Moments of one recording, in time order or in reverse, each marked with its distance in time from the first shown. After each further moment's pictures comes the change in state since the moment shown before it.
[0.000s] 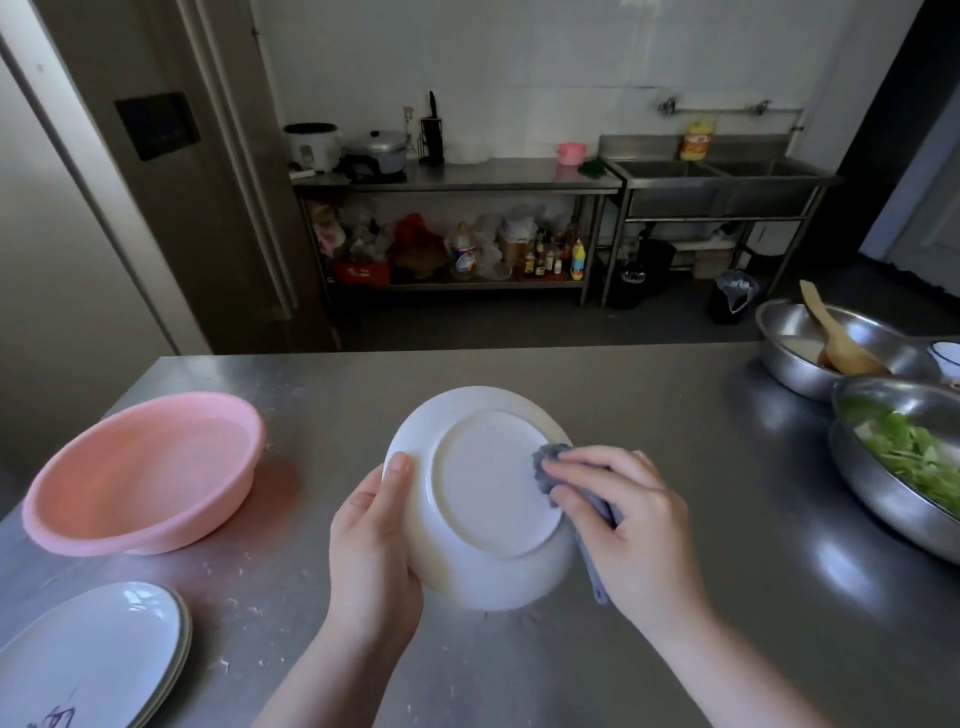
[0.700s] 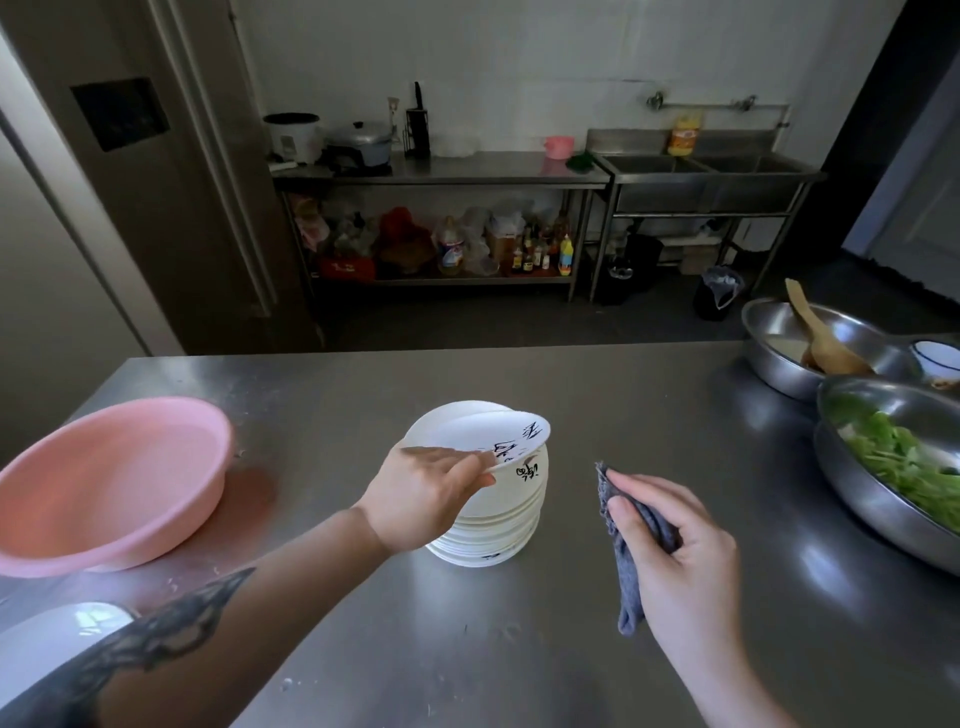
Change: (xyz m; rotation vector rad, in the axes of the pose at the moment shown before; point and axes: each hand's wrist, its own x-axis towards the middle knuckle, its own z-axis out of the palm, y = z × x) left_hand 0.101 -0.040 0.011 1.299 -0.600 1.350; right_hand -0.011 0.030 -0.021 0.247 0.213 0.353
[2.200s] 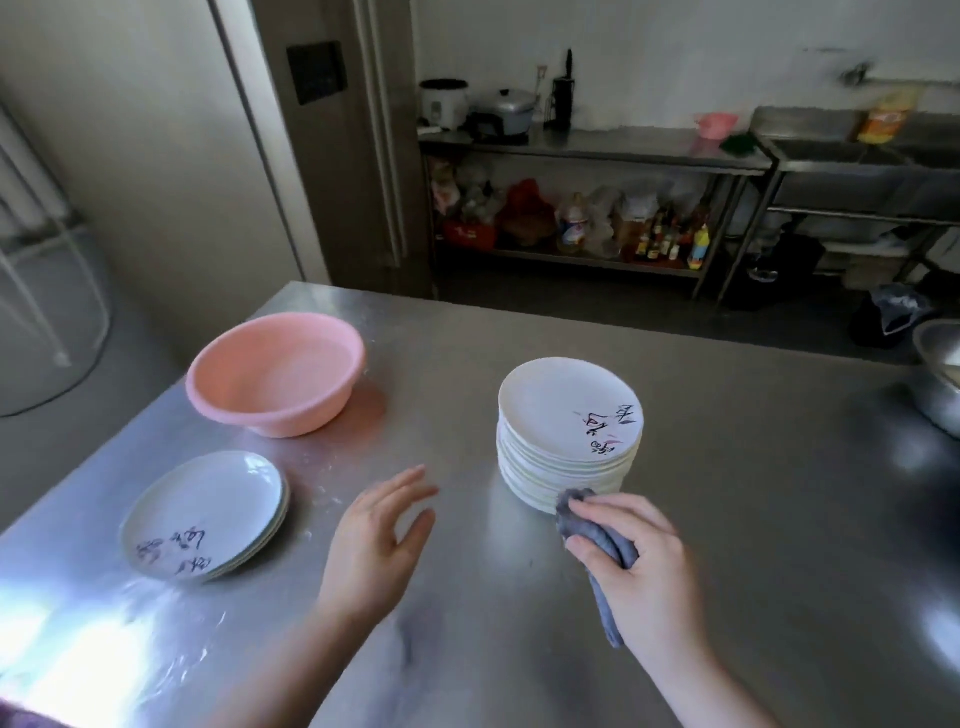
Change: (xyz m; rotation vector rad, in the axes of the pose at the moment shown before) left_hand -0.136 0.082 -0.073 -0.139 -0.069 -1.109; right_hand -0.048 0.024 0.030 -0.144 -0.515 -0.064
